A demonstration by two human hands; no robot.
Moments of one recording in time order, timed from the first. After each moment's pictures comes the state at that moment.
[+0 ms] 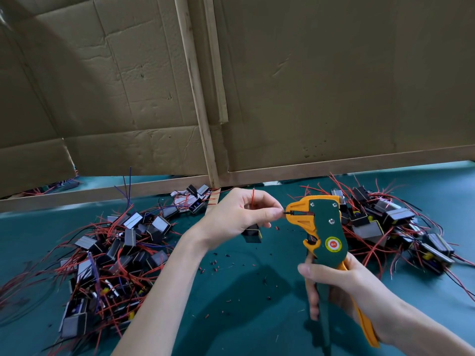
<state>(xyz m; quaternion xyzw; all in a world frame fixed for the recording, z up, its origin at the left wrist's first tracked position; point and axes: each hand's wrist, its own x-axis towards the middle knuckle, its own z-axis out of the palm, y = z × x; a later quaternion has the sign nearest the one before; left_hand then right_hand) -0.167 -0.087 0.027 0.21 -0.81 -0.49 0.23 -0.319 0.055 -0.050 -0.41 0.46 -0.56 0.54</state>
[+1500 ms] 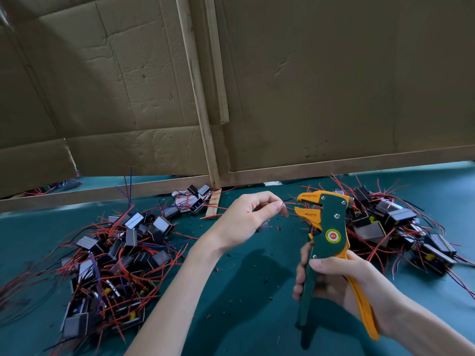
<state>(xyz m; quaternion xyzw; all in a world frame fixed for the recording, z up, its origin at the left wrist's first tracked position) -0.180 -0.094 0.006 0.20 -0.83 -0.46 0.25 -0.338 0.036 -0.066 -0.39 0.35 -0.58 0.63</state>
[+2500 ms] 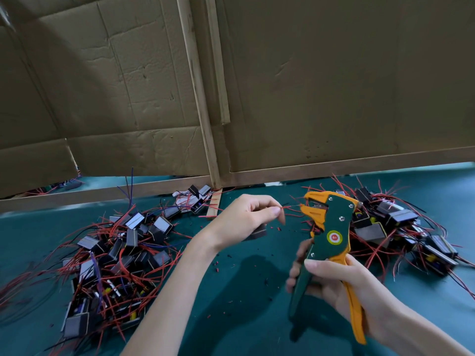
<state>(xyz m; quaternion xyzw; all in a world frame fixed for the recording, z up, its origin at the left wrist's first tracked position) -0.172 -0.093 0.016 0.24 -0.82 -0.48 0.20 -0.318 0.047 -0.052 -0.34 0.37 -0.63 0.60</state>
